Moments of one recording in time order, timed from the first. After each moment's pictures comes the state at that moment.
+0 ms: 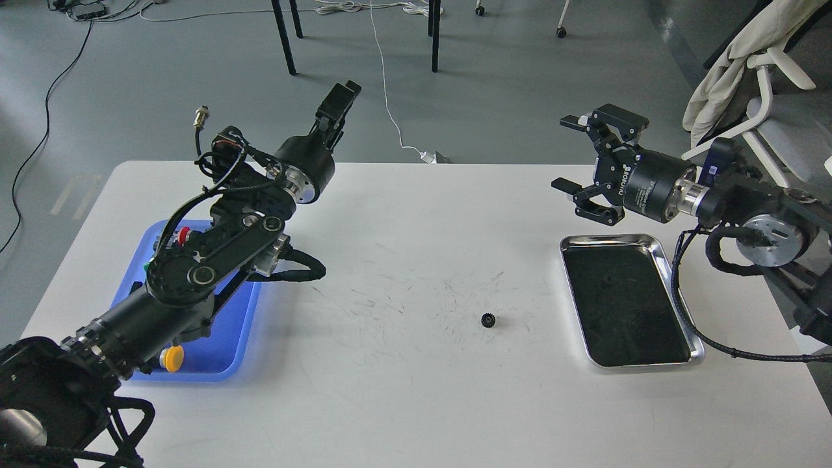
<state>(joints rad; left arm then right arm) -0.75 0.17 -0.77 -0.95 0.86 0.24 -0.09 0.86 -0.61 0.49 1.11 -0.31 0.44 -0.06</state>
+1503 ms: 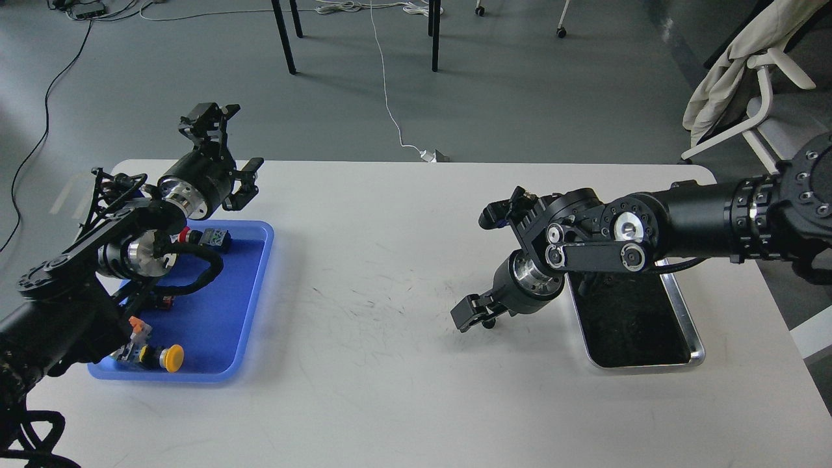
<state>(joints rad) -0.69 0.37 -0.78 -0.81 0.27 -0.13 -0.16 1.53 -0.07 -0.76 1.08 -0.54 0.49 -0.06</state>
